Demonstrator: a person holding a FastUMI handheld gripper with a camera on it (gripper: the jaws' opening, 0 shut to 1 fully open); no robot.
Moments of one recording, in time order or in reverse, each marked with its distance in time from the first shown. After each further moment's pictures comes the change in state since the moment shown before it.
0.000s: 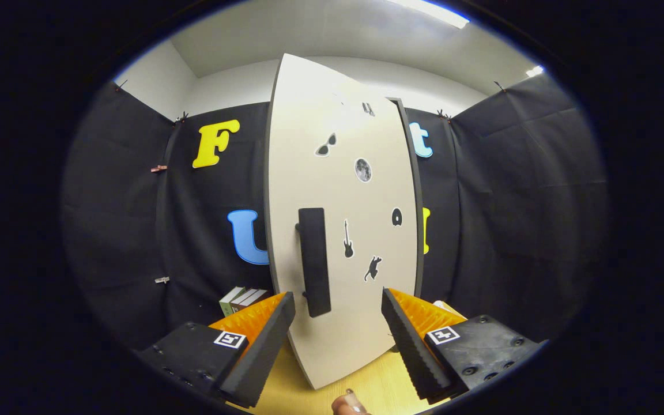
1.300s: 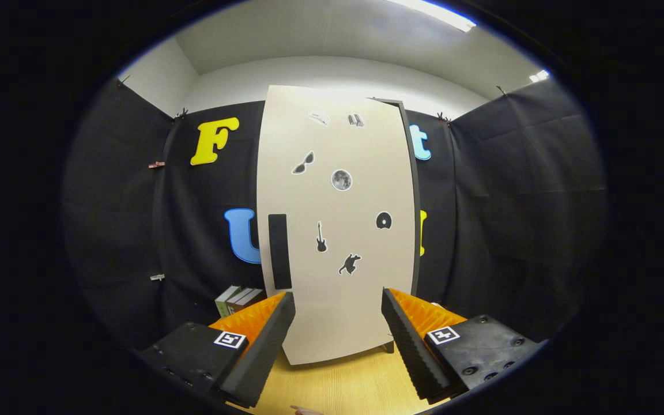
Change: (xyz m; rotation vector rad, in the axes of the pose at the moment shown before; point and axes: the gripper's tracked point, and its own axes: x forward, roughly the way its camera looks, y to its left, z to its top) arm 0.003 -0.012 0.005 -0.022 0.005 -0.015
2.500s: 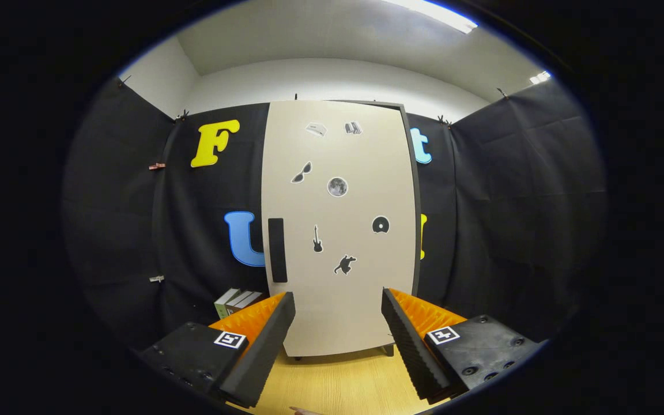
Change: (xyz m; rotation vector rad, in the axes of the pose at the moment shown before) arm -0.005 -0.006 0.009 -0.010 -0.011 0.003
